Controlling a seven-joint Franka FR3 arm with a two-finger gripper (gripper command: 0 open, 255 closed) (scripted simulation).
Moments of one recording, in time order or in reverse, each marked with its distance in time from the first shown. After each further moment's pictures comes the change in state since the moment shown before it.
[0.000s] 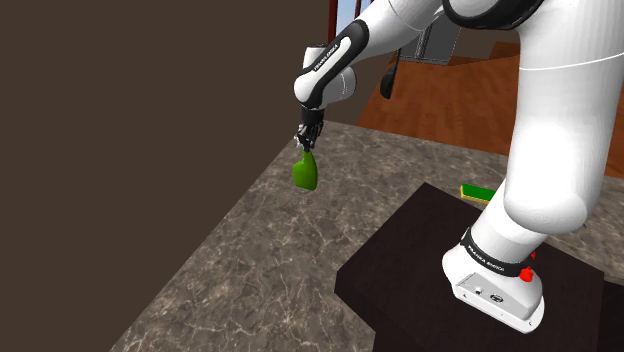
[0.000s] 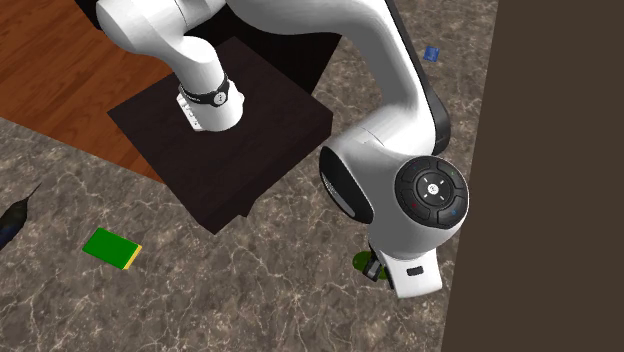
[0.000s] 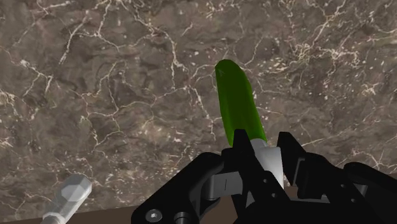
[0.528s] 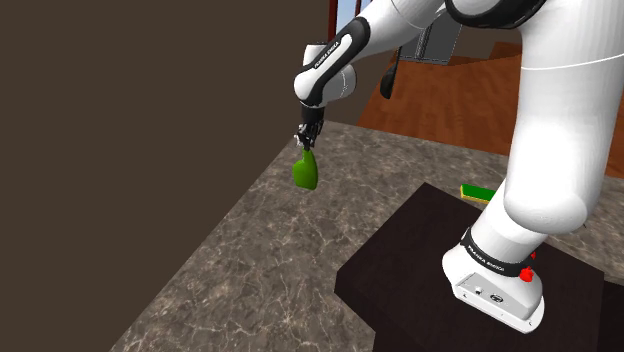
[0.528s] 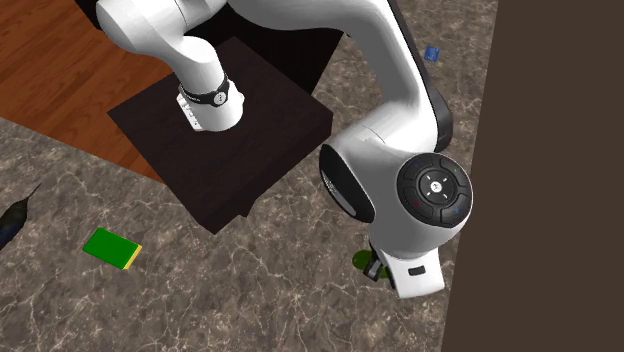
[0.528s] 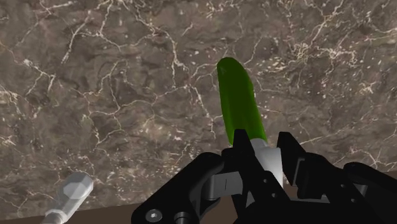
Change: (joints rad) arm 0.000 -0.011 -0.001 0.003 -0.002 -0.014 0.002
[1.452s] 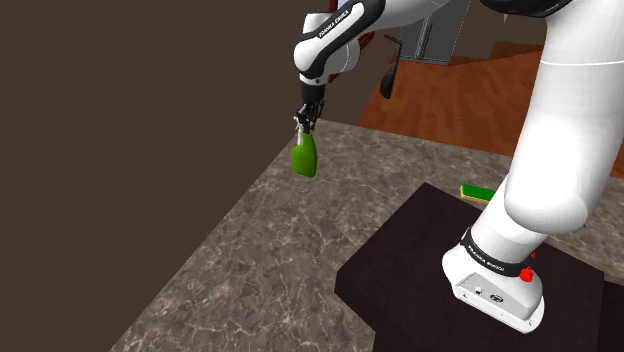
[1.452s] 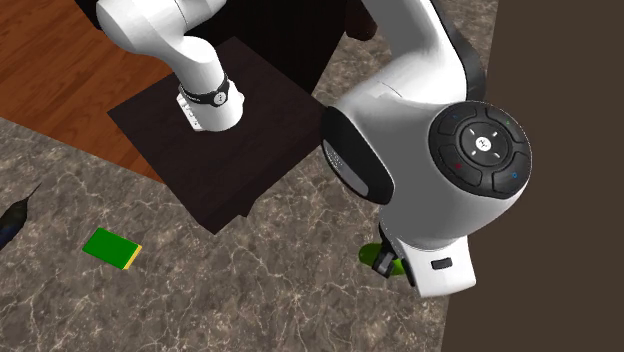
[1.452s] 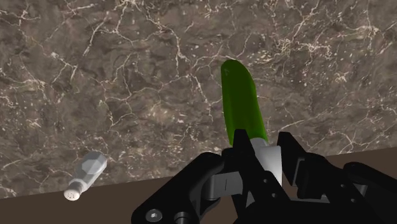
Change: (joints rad) arm 0.005 -0.115 -0.010 0.039 -0.023 -0.153 0.024
